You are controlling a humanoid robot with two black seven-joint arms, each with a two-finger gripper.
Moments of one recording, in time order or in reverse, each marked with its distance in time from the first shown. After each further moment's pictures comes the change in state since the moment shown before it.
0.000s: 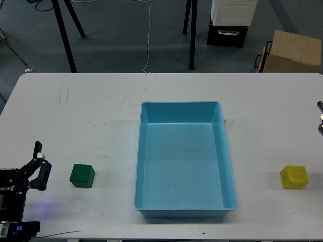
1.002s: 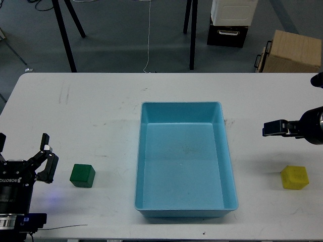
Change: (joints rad) left arm -0.032 0.000 0.037 0.001 0.002 0.000 0.001; right arm 1.542 -0.127 -1.728 0.032 -1.096 -0.007 -0.408
